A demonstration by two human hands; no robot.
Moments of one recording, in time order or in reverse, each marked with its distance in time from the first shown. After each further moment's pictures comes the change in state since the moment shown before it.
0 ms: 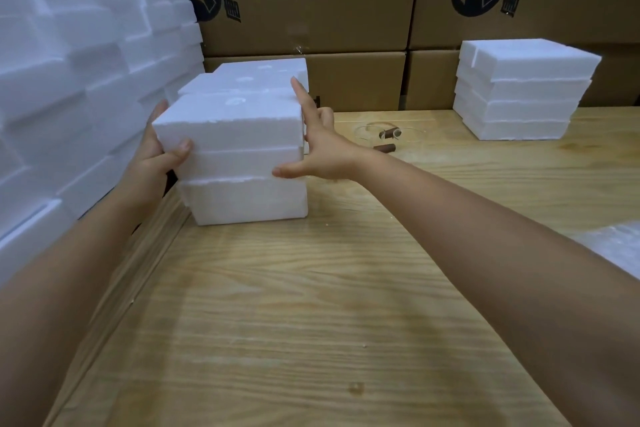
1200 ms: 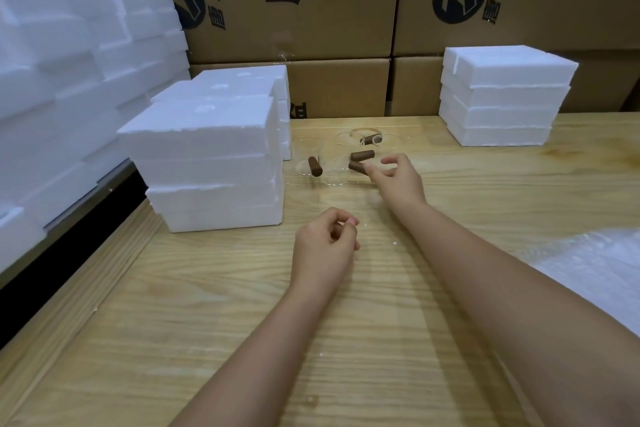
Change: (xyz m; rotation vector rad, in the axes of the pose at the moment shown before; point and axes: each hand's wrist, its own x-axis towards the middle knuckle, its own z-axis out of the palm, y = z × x) left_hand -0.068 0.027 0.248 0.028 0.092 -0.289; right_hand -0.060 0.120 -0.042 0.191 0.667 0.417
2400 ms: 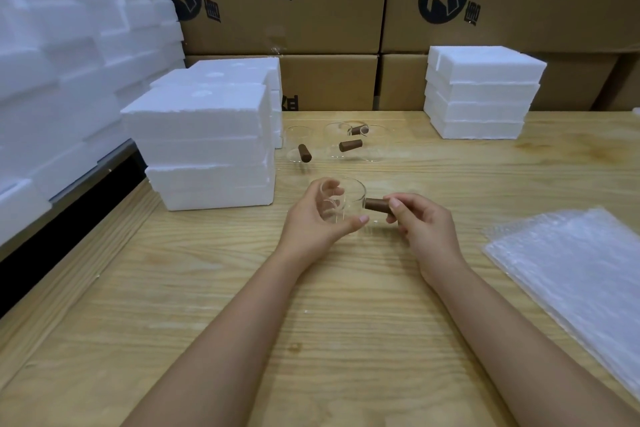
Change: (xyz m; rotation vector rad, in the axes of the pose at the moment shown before) left_hand -0.001 -0.005 -0.007 -0.041 -0.169 0.070; right_hand -0.119 0.016 -0.060 0.328 -0.020 -0.097
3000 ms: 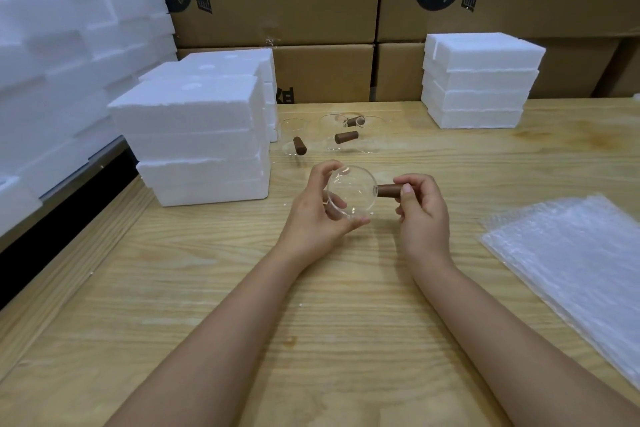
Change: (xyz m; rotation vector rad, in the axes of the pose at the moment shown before) left_hand -0.005 0.007 0.005 0.172 -0.036 0.194; right_hand -0.011 -0.007 0.015 -0.024 0.197 -0.094
